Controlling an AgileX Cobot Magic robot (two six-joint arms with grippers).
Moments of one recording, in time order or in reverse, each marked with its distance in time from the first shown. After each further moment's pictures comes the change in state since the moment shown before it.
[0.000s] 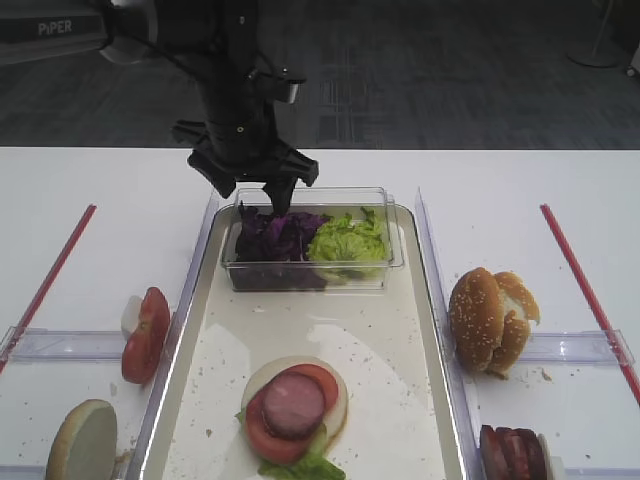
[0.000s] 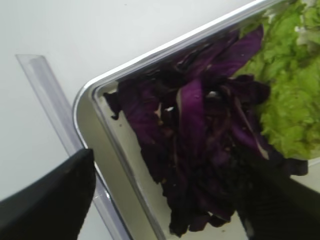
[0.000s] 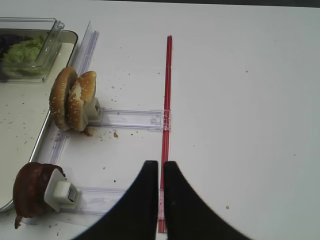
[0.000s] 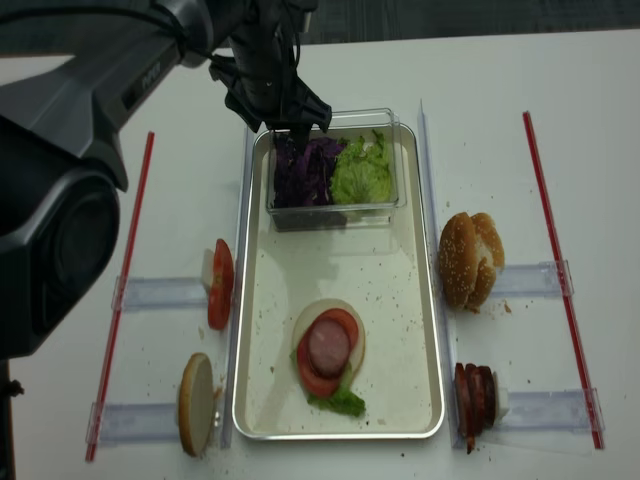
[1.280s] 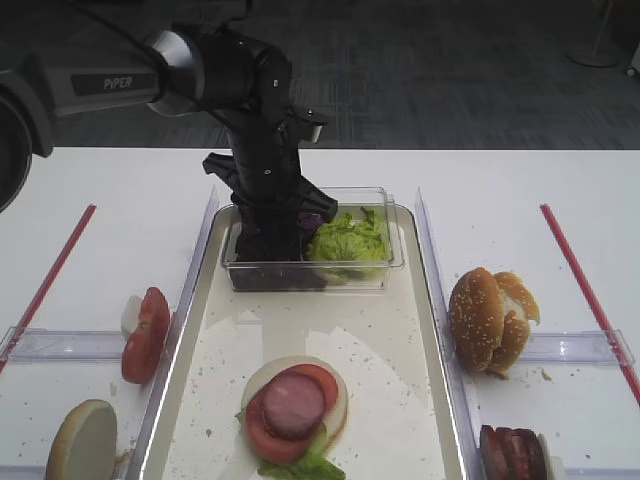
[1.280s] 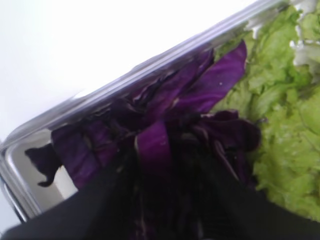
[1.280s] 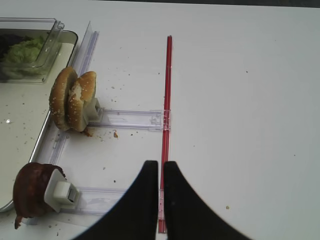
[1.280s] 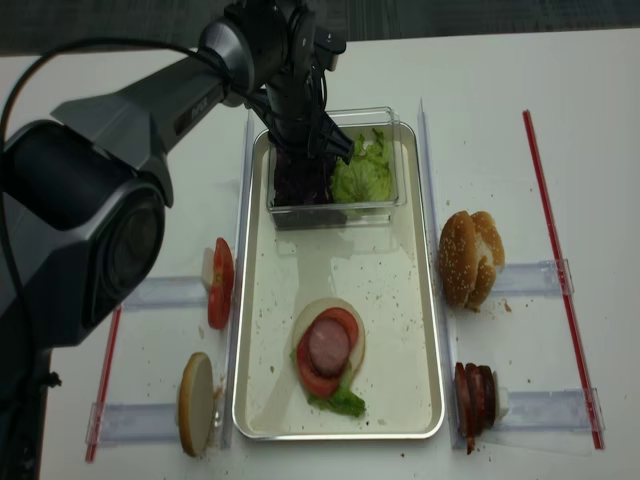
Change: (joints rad) left arm -0.045 0.109 -0.001 0.024 -0.127 -0.011; right arm 0.000 0.000 0.000 0.000 0.000 0.000
